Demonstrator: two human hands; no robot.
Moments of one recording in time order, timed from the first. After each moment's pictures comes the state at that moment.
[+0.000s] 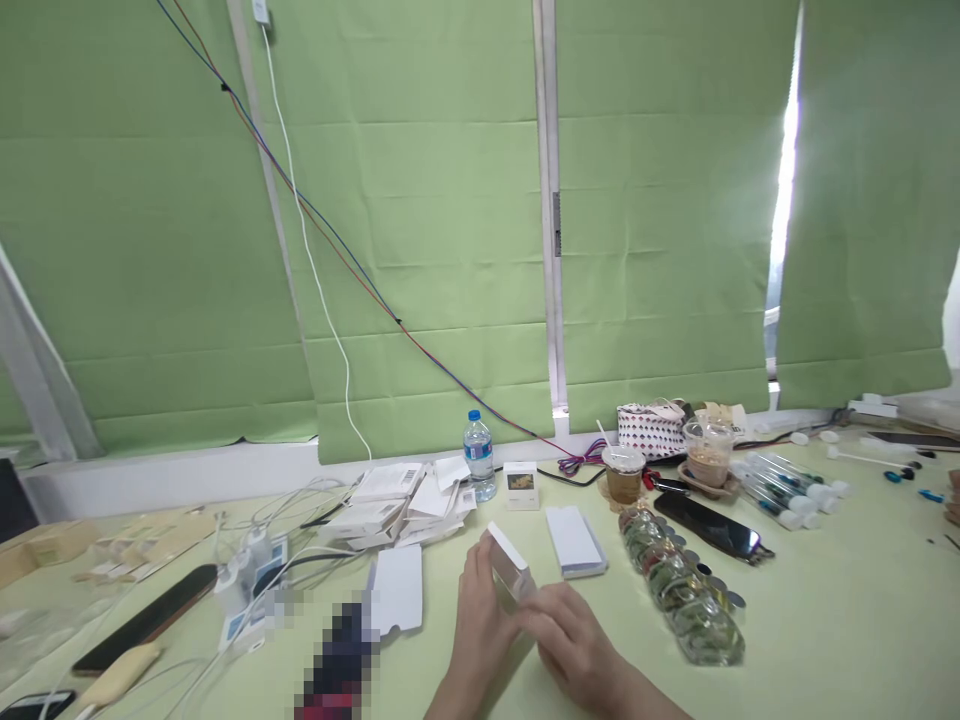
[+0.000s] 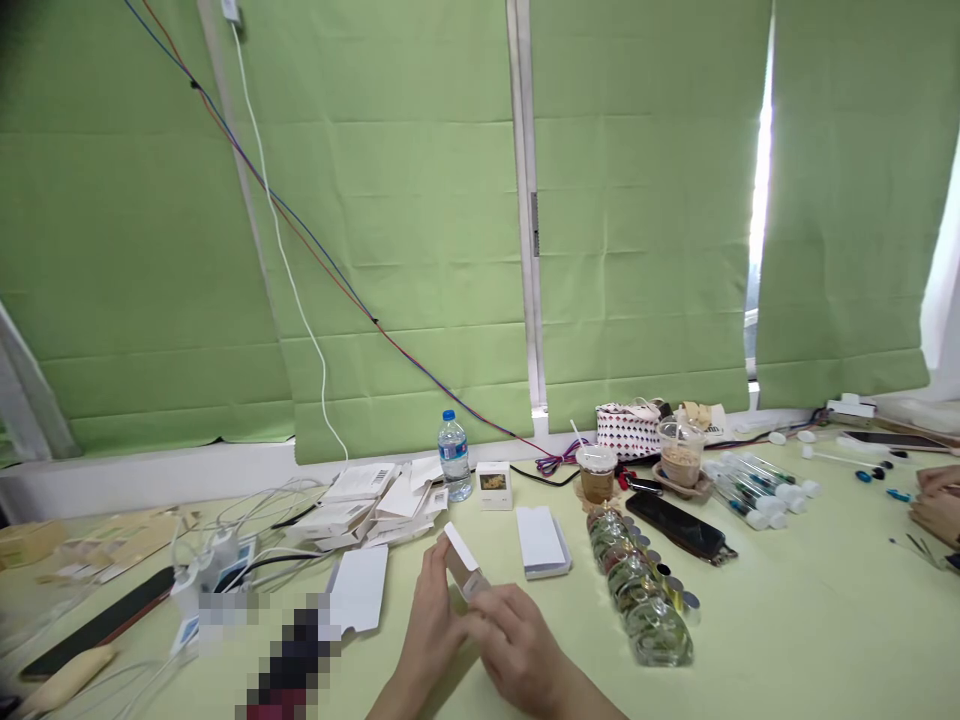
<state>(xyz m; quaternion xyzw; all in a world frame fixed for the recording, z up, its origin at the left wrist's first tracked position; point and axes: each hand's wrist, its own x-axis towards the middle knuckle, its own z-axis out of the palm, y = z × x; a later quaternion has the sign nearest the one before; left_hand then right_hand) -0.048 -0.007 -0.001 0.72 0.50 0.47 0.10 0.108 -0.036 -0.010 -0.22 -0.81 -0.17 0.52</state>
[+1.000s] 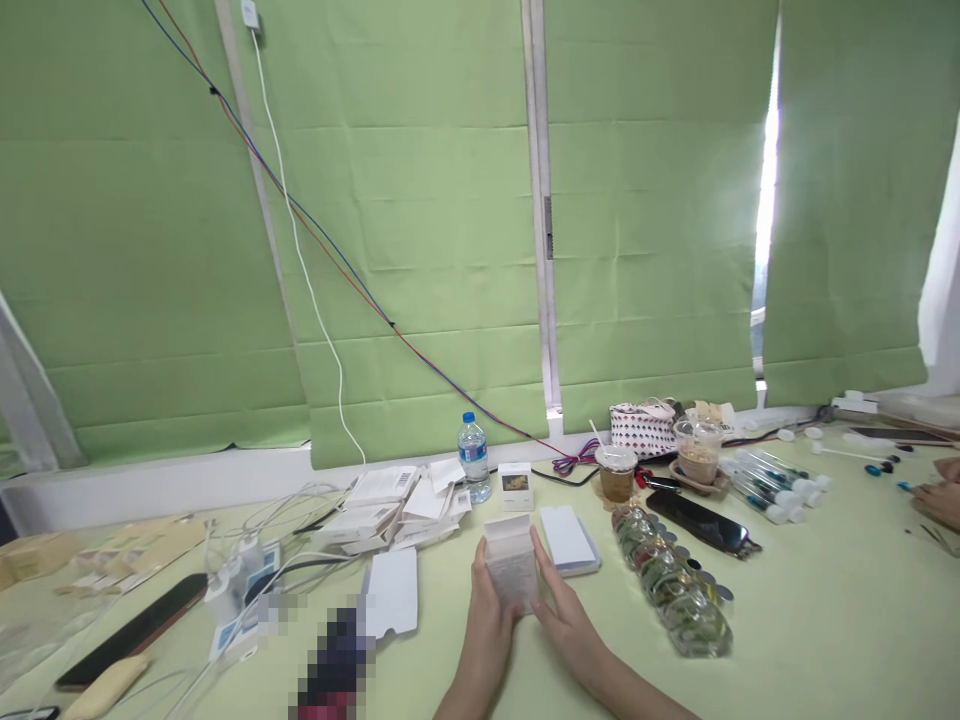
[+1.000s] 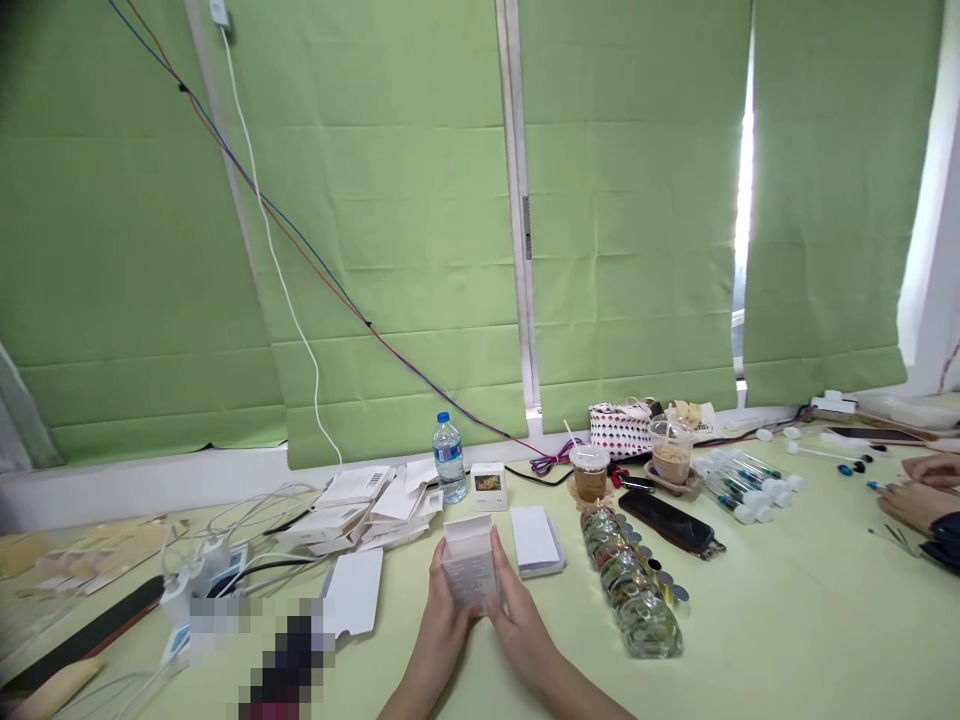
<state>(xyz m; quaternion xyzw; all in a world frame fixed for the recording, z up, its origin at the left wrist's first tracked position) -0.041 0.001 -0.028 0.68 0.43 0.51 0.32 0.106 -0.012 -0.040 -0.29 -0.68 0.37 0.57</state>
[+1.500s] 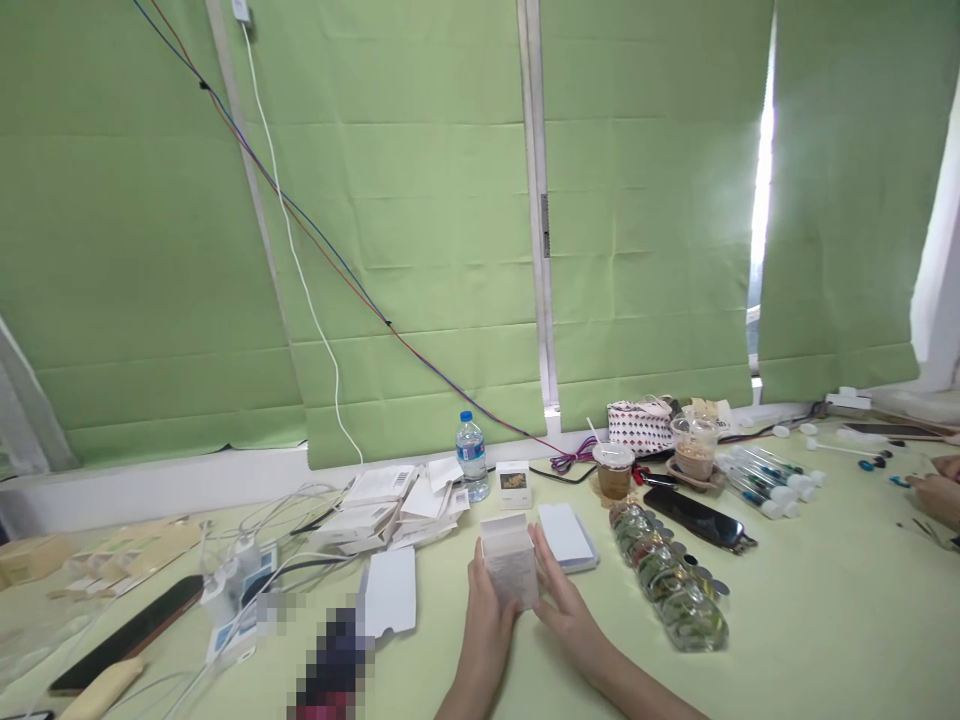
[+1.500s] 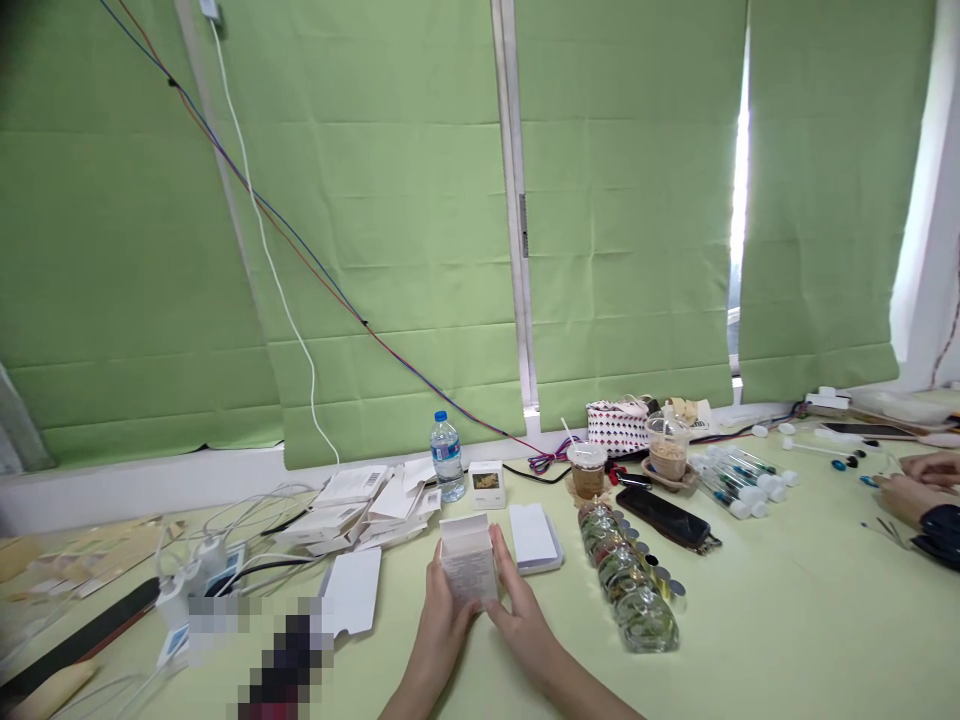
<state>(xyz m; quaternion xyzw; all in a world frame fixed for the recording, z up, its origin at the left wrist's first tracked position) -0.041 0.001 -0.030 0.68 0.45 0.51 0.28 0.110 -0.011 -0.038 -0.27 -0.64 0.42 0.58</state>
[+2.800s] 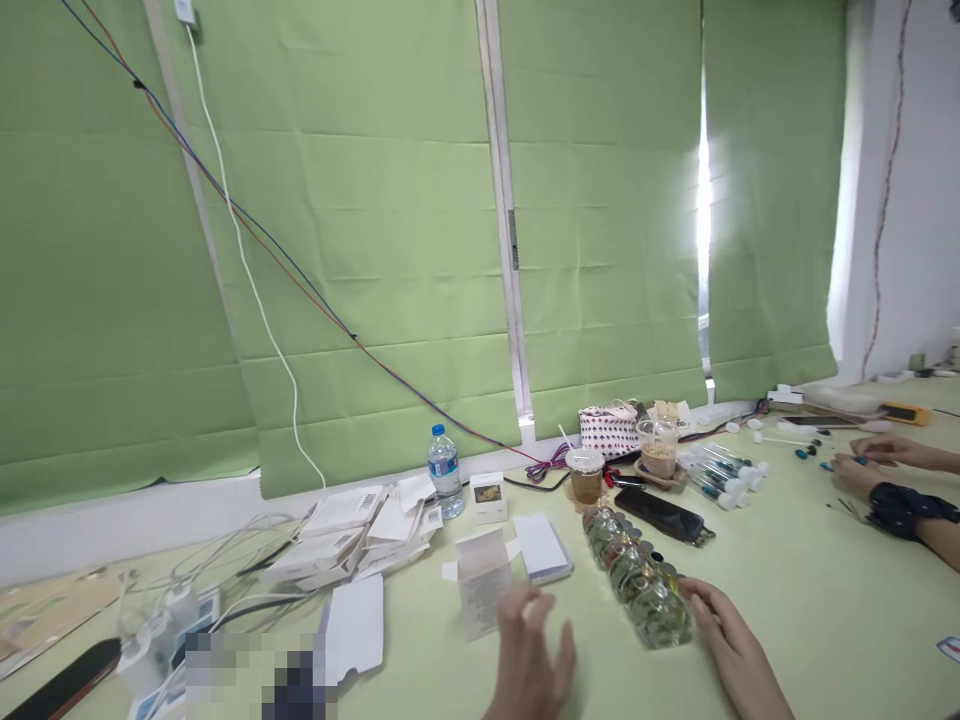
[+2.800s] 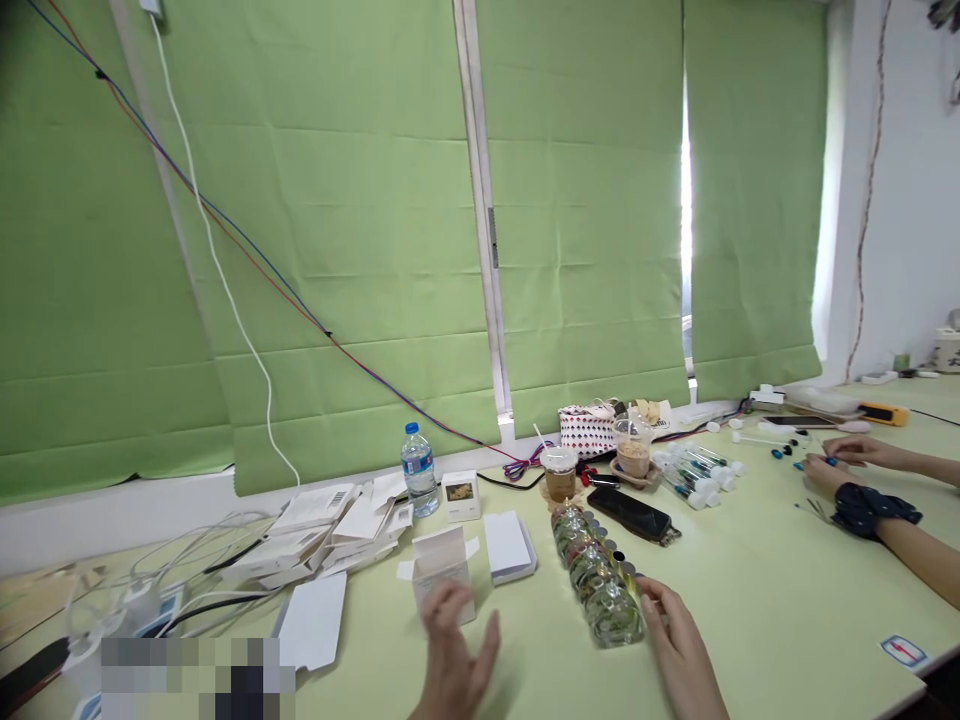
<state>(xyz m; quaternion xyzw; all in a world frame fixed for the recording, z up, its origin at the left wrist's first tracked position) 0.025 -0.022 -0.036 0.79 0.26 0.55 -0.05 0.290 -0.094 -0.075 -0.64 -0.42 0.17 0.62</state>
